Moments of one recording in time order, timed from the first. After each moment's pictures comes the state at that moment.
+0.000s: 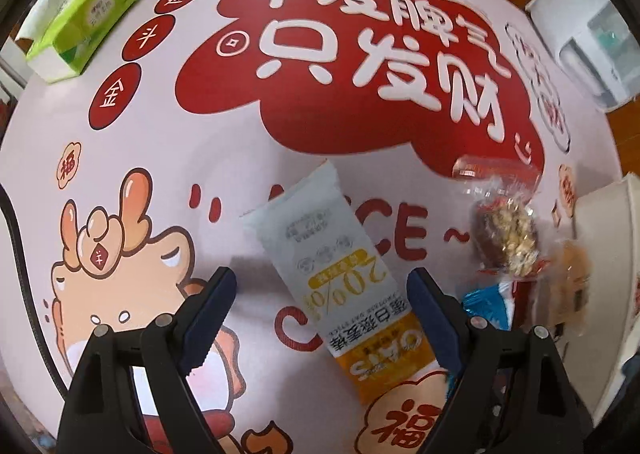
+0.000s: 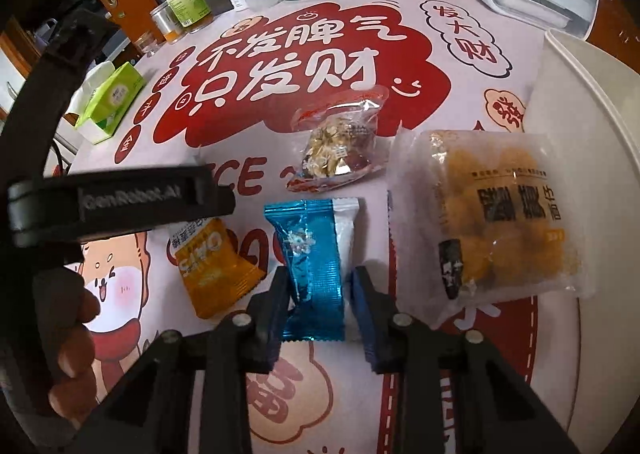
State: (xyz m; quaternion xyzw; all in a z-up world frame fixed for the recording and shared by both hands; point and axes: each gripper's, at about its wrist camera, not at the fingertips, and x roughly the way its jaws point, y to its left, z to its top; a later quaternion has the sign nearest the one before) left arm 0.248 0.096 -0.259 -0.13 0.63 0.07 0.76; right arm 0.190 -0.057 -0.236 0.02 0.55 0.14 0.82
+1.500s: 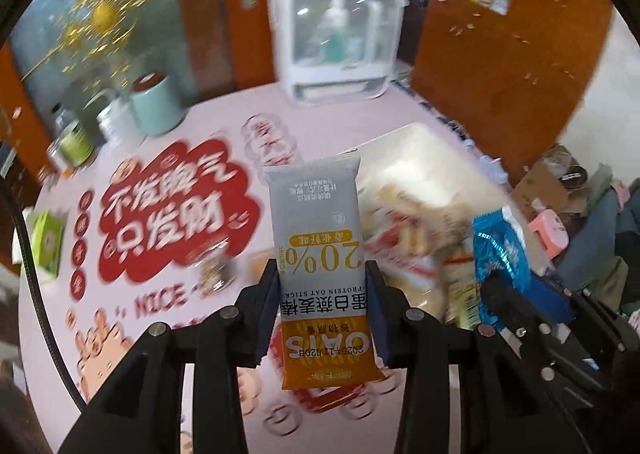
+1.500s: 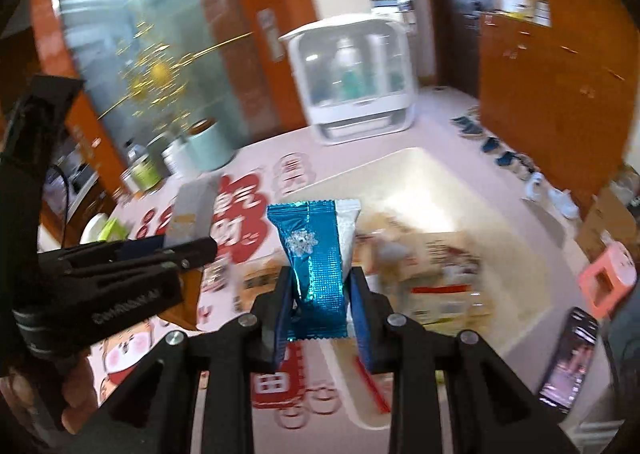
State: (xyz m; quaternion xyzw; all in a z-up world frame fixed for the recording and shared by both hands) left arm 0.164 -0.131 -0.055 0.04 0.46 -0.15 0.87; right arm 0.084 -0.262 -0.064 0.10 0.37 0.00 0.92
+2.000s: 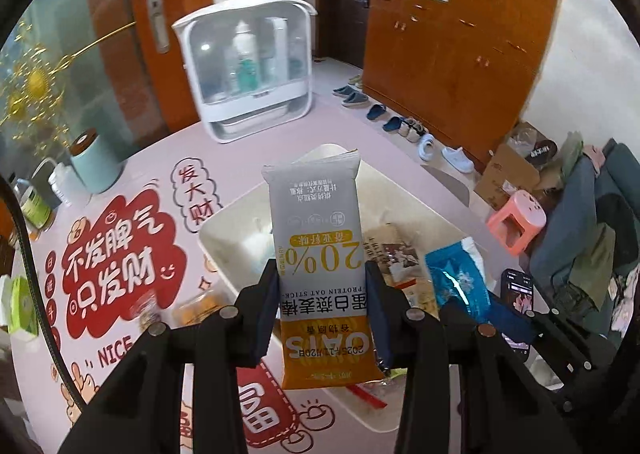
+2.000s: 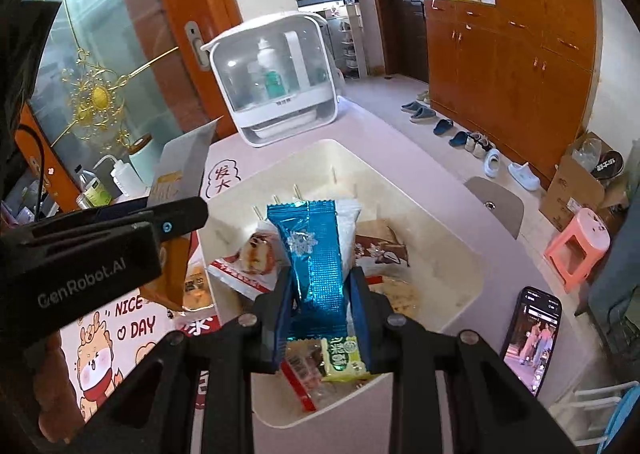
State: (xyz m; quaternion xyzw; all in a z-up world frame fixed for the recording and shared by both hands) left arm 0.165 -0.237 -0.044 0.09 0.43 -0.22 0.87; right arm 0.076 -0.329 -0.082 0.13 0.38 -0.07 0.91
